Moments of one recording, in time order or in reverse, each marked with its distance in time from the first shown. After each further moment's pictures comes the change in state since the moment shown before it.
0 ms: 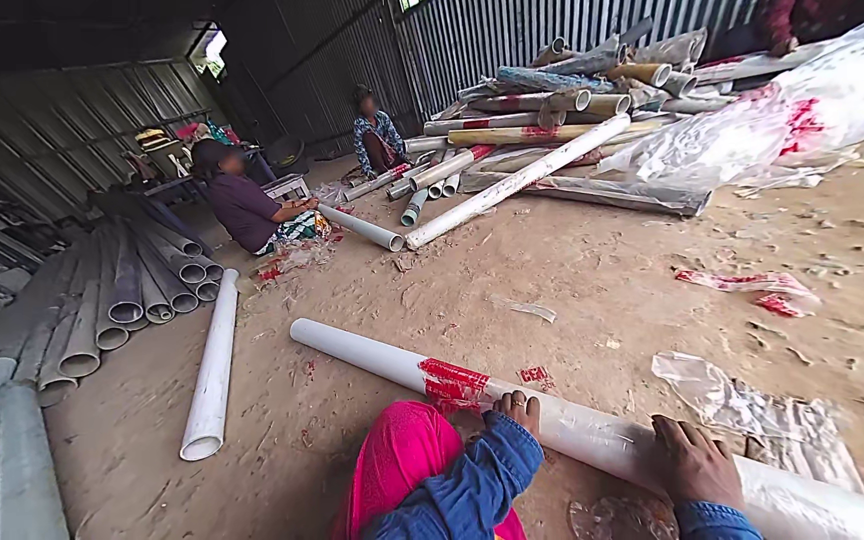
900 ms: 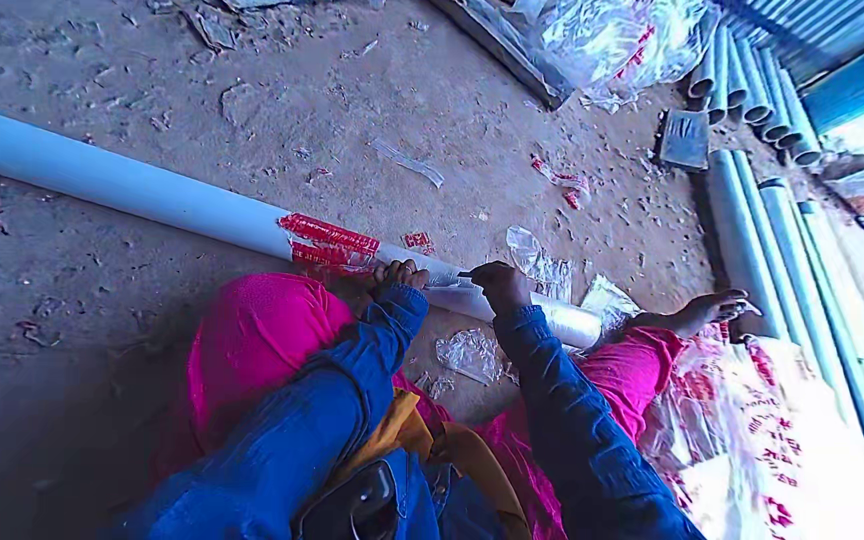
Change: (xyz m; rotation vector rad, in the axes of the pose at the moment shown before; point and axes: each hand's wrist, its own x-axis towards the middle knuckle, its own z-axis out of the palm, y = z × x) left_hand 0.019 -0.043 0.031 -0.290 0.100 0.202; right_hand 0.050 -0.096 -0.035 0.139 -0.590 0.207
